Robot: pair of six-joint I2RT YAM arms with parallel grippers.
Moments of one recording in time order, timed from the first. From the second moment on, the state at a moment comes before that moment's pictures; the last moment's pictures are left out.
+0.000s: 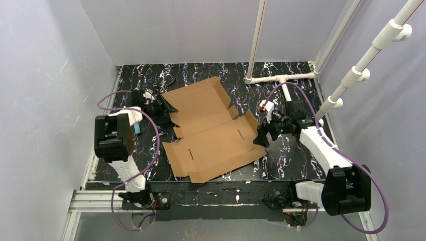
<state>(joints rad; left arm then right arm) 0.08 1.78 0.99 -0.14 0.59 -0.64 0.17 1.20 0.77 -0.53 -0.76 -0.55</state>
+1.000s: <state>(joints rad) -0.05 1.14 0.68 0.03 0.54 -0.53 0.17 1.34 1.10 -0.75 -0.72 -0.64</state>
